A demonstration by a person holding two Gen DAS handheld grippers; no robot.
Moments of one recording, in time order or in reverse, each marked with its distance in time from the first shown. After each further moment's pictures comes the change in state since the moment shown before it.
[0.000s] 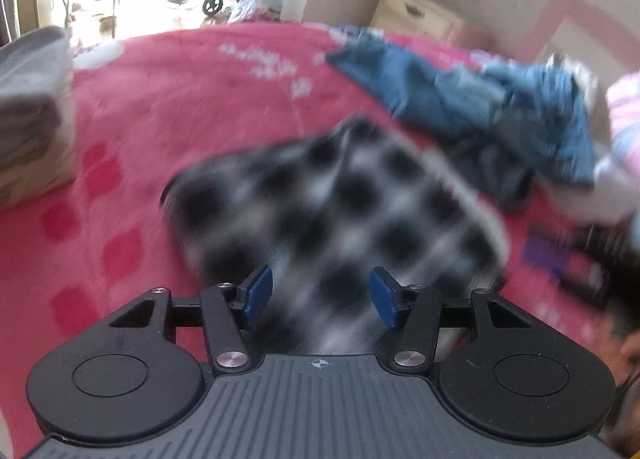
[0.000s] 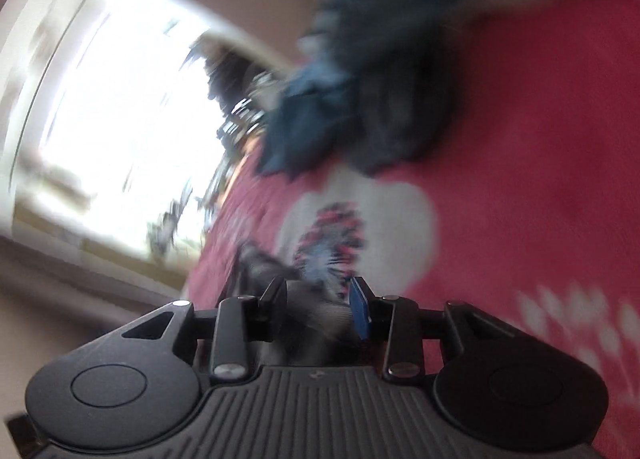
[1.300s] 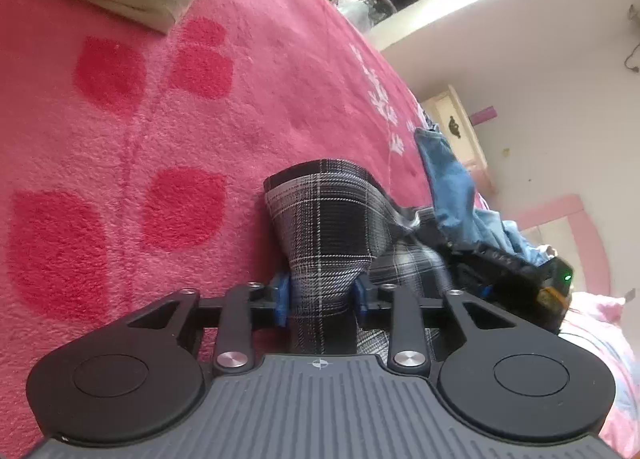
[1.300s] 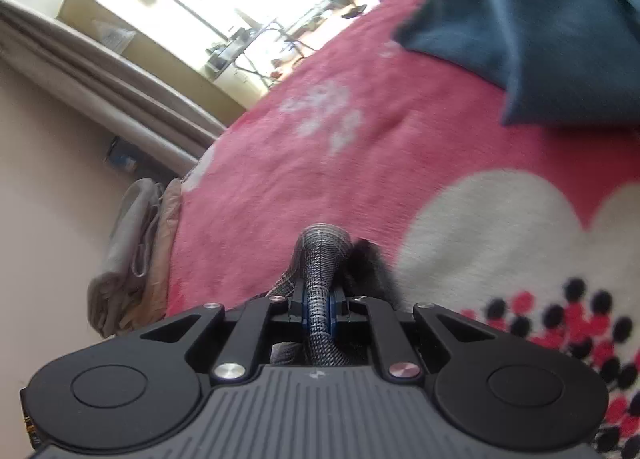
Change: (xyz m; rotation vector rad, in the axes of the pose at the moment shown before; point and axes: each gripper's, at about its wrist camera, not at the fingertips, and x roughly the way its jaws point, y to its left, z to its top) left arm 0.061 0.143 -0.011 -0.628 -0.134 -0.307; right arm 0.229 0.059 0.044 -0.286 0.437 0.160
